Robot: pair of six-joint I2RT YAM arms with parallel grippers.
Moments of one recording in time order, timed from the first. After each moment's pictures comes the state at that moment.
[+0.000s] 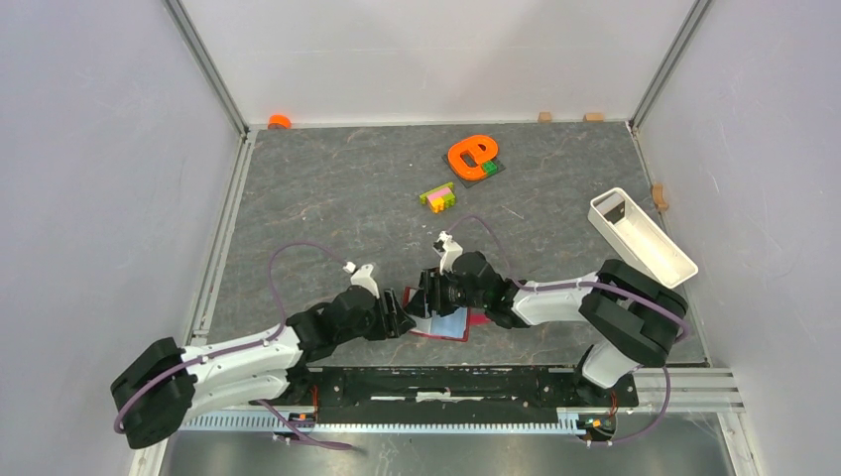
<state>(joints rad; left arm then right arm) -0.94 0.91 0.22 -0.01 -0.08 -0.94 0.97 1.60 0.57 0.49 -0.23 0.77</state>
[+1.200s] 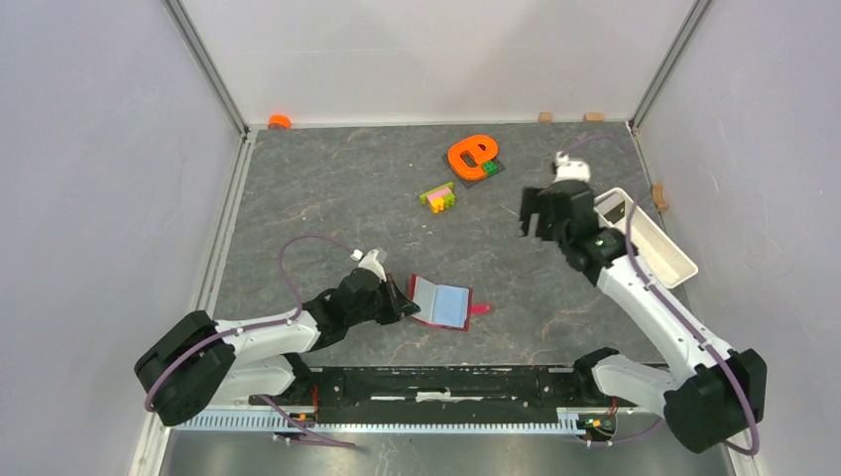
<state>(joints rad) -0.83 1.16 0.27 0.27 0.06 -0.98 0.49 1.10 0.86 -0.41 0.32 0.33</state>
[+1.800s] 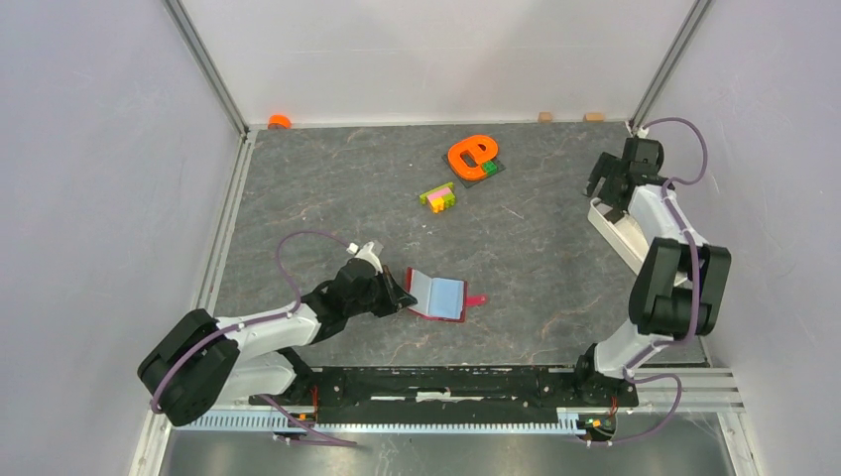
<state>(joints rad) -0.75 1.18 0.31 0.24 0.11 -0.97 -0.19 1.60 1.16 -0.38 0.14 0.25</state>
